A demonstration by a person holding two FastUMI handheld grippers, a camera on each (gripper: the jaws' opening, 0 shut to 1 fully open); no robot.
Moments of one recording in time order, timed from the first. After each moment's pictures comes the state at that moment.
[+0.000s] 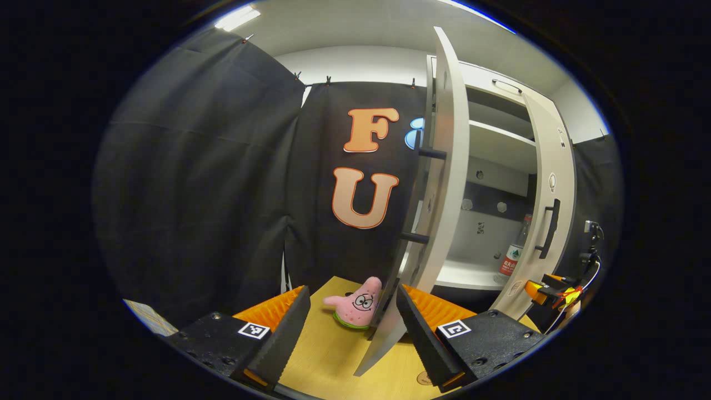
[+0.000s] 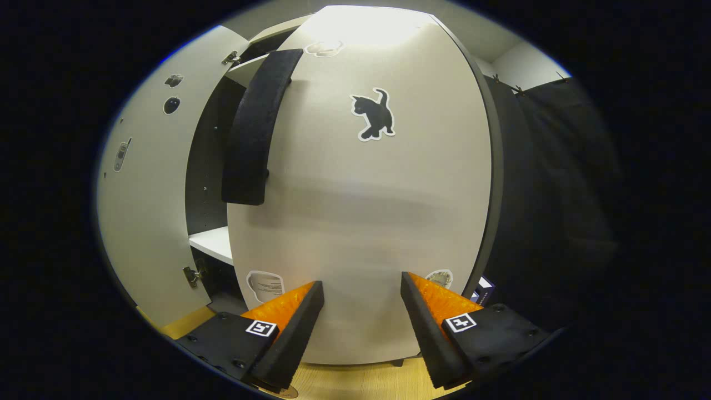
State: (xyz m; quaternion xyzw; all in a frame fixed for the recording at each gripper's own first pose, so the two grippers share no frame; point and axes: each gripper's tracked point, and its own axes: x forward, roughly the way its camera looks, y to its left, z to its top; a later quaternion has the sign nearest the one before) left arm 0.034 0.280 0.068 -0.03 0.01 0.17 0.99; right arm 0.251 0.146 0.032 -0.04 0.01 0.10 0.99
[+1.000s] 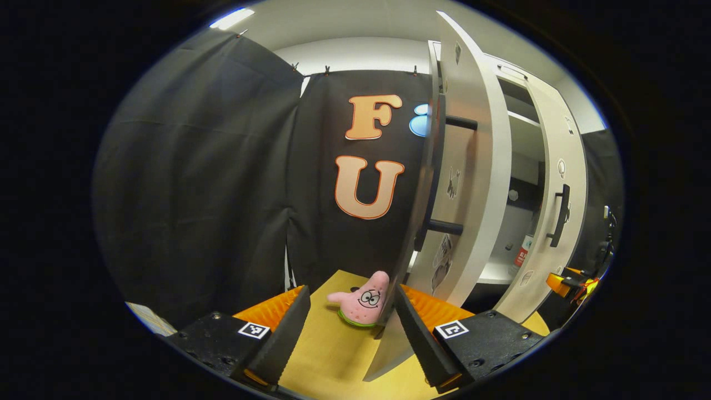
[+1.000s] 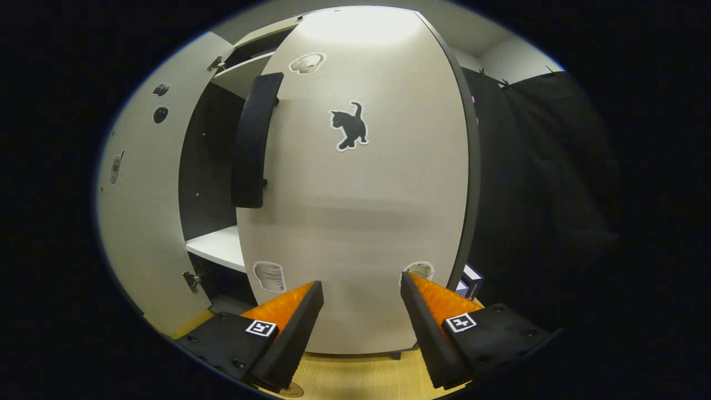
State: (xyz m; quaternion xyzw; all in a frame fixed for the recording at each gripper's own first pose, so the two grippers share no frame) left arm 0.069 0.284 0.053 -0.04 0.04 0.16 0.98; right arm 0.219 0.122 0.038 -0.02 0.02 0.08 1.00
